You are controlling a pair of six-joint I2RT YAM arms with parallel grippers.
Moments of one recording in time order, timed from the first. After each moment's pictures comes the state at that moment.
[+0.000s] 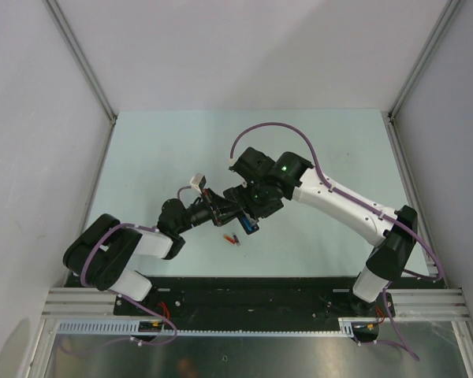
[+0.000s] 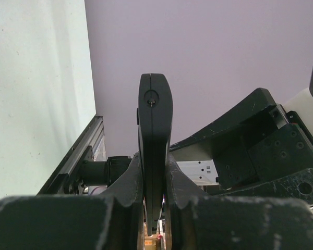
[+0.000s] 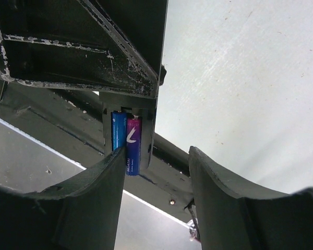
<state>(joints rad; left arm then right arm) -0.54 1.49 0.29 1.27 0.59 -1.65 0.96 1.67 1.71 -1.21 0.01 0.36</state>
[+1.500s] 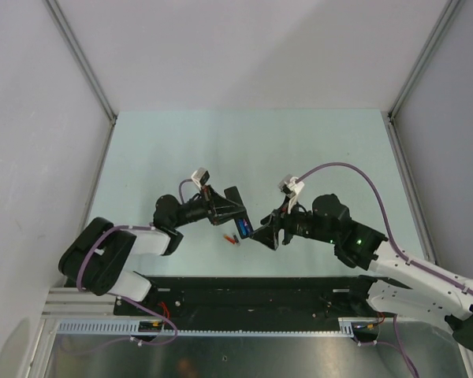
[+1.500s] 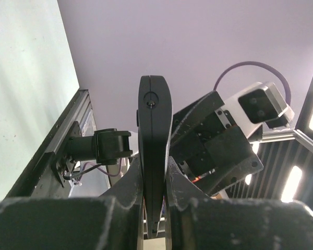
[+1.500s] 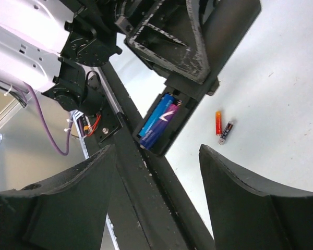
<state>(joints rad) -0.48 1.46 0.33 1.30 0.79 -1.68 0.93 0.88 0.73 -0.10 -0.25 0.41</state>
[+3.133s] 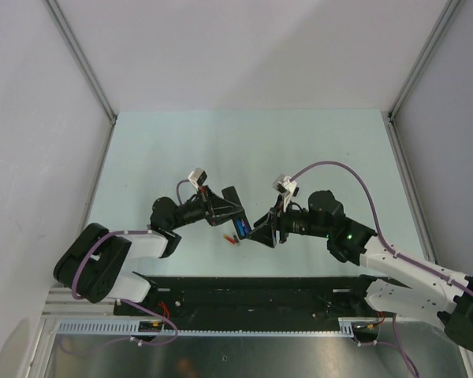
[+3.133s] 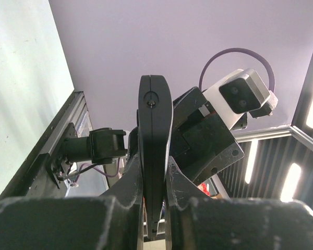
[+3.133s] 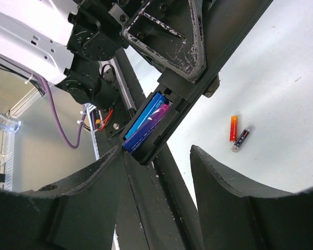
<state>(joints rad) -0.48 1.39 0.31 1.30 0.79 -1.69 0.86 0.95 0.65 0.07 -0.43 0.42</state>
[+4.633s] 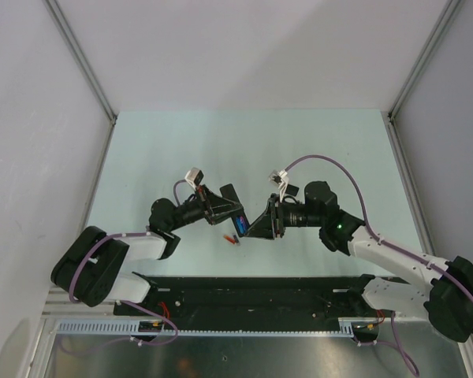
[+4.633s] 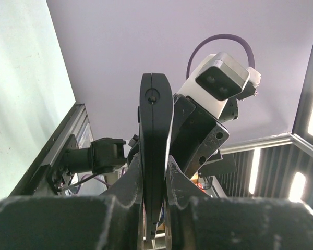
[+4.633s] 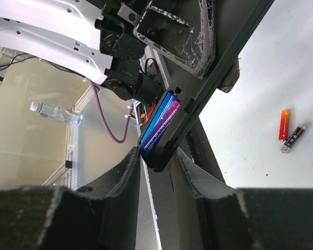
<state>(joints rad) -0.49 1.37 0.29 1.29 0.73 -1.67 0.76 1.09 0.65 0.22 -0.70 0.63</state>
